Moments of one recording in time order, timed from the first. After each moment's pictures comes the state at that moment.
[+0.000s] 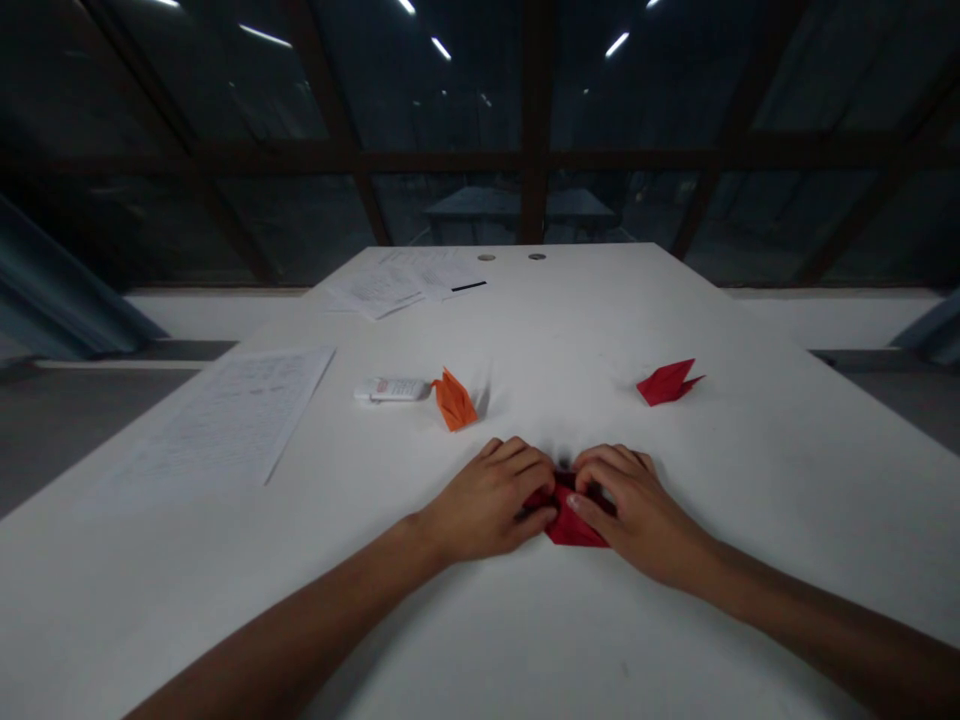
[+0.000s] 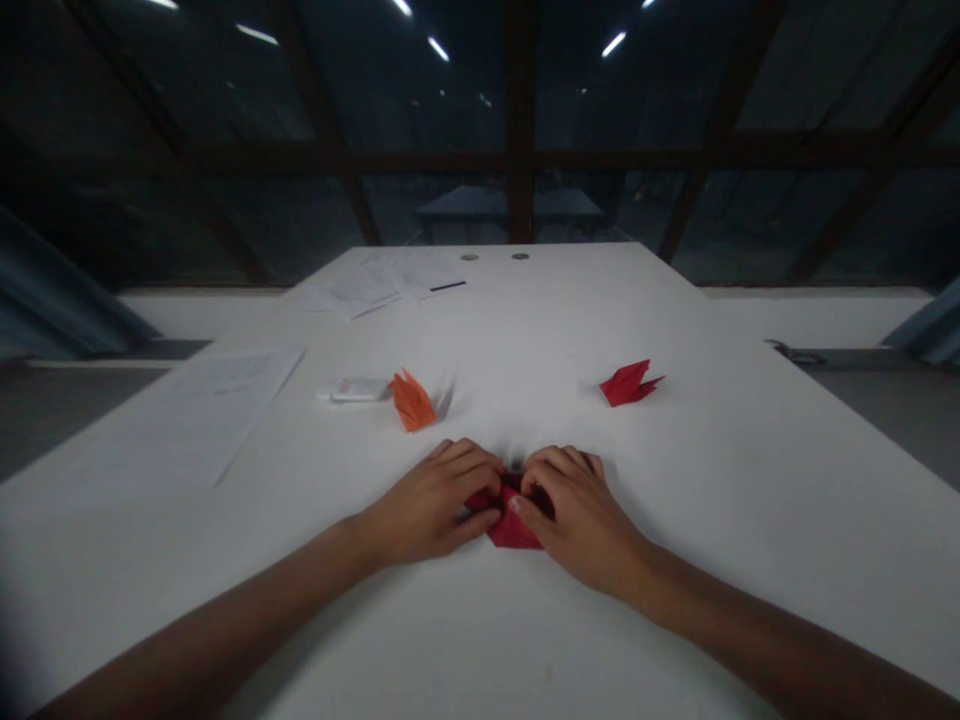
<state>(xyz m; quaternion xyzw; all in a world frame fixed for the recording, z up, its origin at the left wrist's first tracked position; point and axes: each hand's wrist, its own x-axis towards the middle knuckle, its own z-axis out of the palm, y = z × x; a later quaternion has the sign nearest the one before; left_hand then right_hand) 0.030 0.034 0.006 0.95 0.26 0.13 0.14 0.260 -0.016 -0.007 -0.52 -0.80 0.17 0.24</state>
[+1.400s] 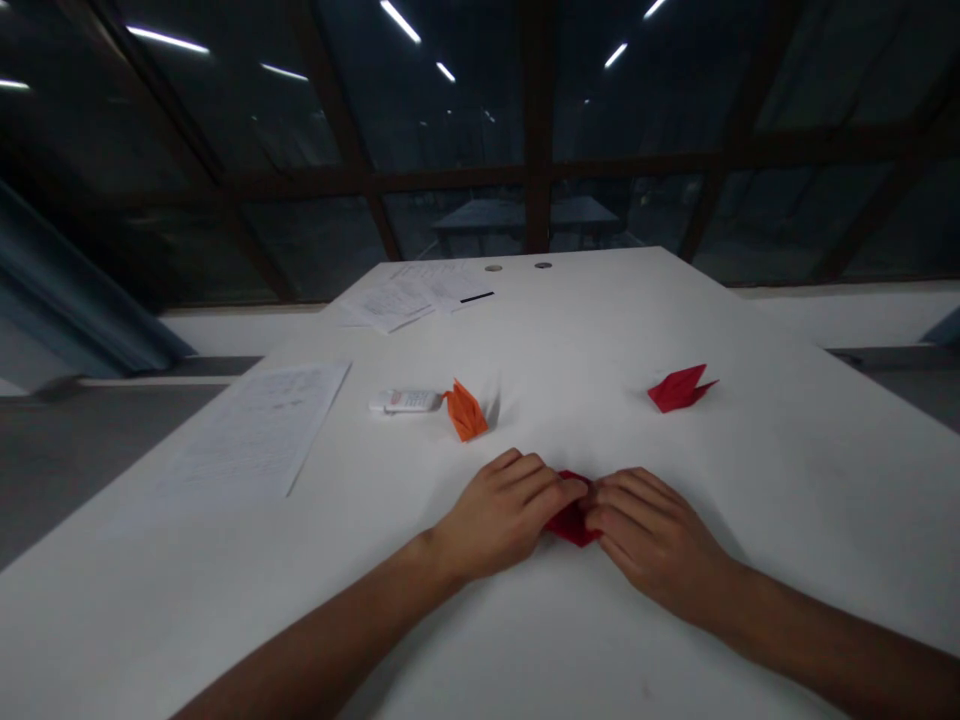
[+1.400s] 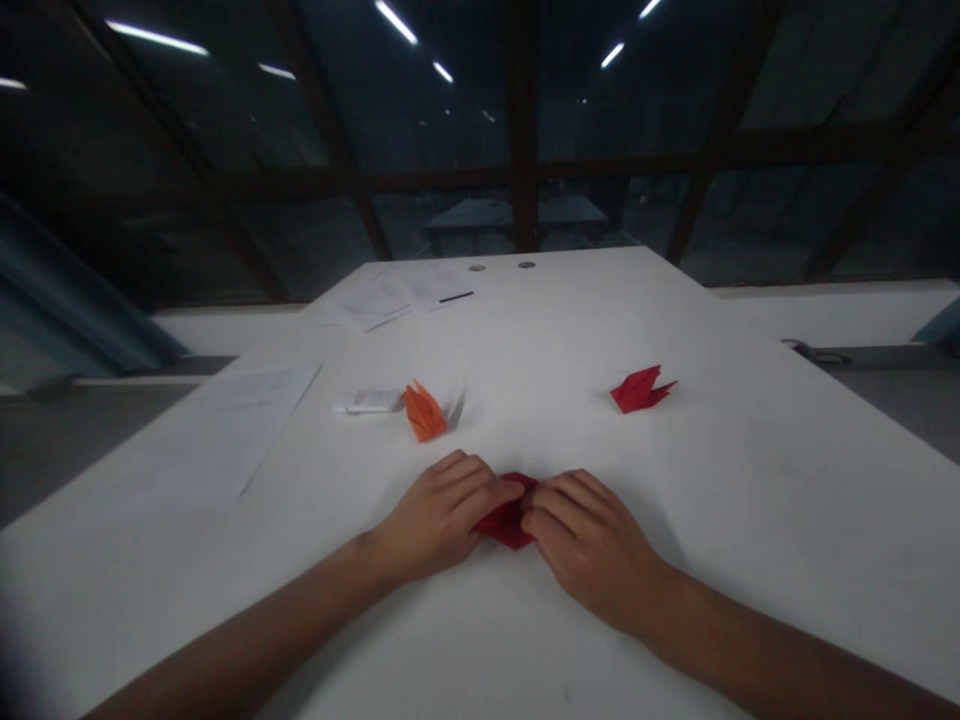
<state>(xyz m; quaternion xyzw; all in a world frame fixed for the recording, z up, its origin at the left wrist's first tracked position) 0.026 0.031 0.001 0.96 0.20 0.21 -0.01 0.263 -0.024 -0.021 -0.35 -0.89 -0.03 0.29</state>
